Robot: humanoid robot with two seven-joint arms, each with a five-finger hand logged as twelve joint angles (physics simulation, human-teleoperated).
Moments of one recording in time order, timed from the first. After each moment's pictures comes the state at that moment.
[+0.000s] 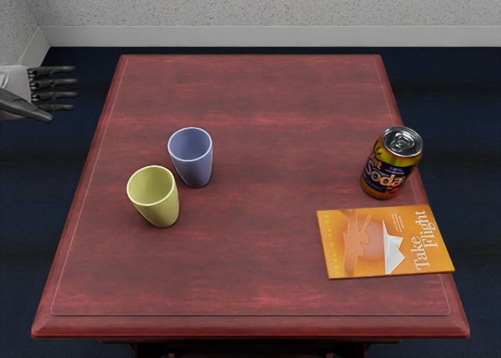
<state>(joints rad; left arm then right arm) -1.05 0.94 -0.31 -0.94 -0.17 -0.61 0.38 0.03 0.00 0.24 0.28 0.15 0.22 0.01</state>
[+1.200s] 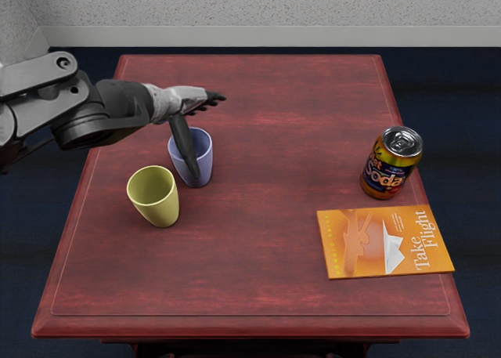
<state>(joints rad) -1.25 0.47 -0.24 -1.35 0.72 -0.11 0.61 0.02 0.00 0.23 0.28 0.15 0.22 0.01</state>
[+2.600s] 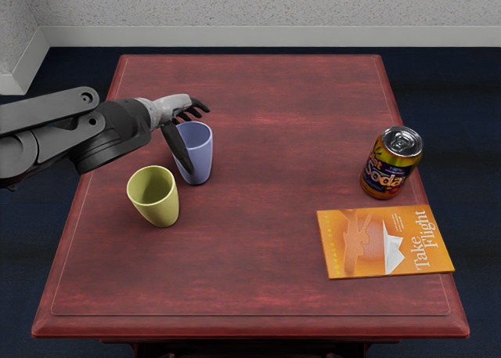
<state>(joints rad) -1.22 0.44 -0.15 -1.32 0.82 0.08 0.61 0.02 0.00 0.23 0.28 0.15 0.22 0.01</state>
